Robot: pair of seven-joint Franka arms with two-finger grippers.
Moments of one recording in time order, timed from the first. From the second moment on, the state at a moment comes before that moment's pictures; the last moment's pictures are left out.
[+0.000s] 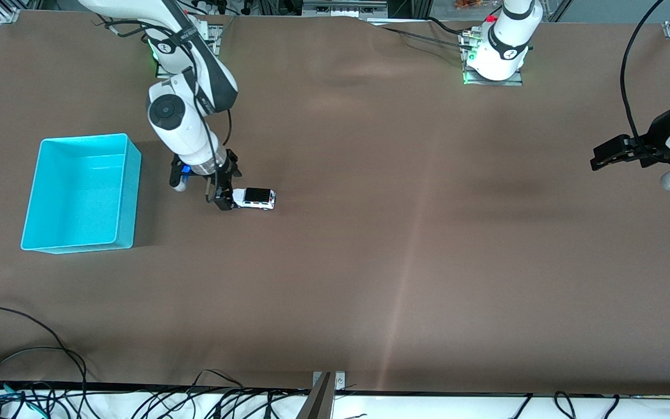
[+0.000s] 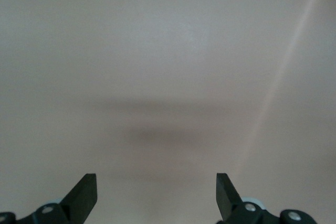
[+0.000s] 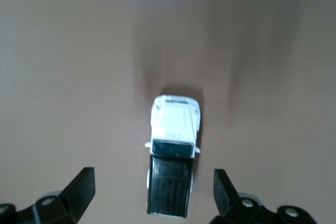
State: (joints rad) left arm -0.02 0.12 0.03 -1.50 -0.02 1.53 -0.08; right arm 0.24 0.29 0.22 -2.23 0.00 2.63 2.02
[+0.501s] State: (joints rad) left arm -0.02 0.12 0.03 -1.50 -0.02 1.53 -0.08; right arm 0.27 0.36 0.22 -2.22 0.00 2.68 2.05
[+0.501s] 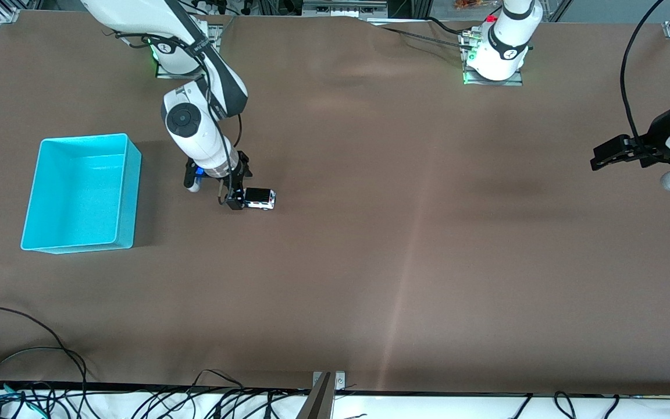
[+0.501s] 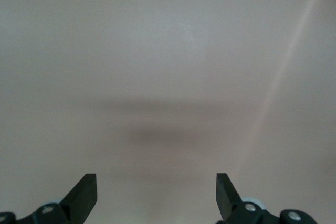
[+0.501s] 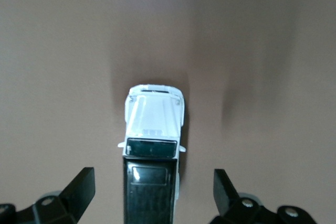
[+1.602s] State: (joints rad) left arm -0.02 0.12 0.03 -1.50 -0.02 1.53 -0.08; right arm 0.29 0.47 0.22 -2.14 -0.02 2.69 2.05
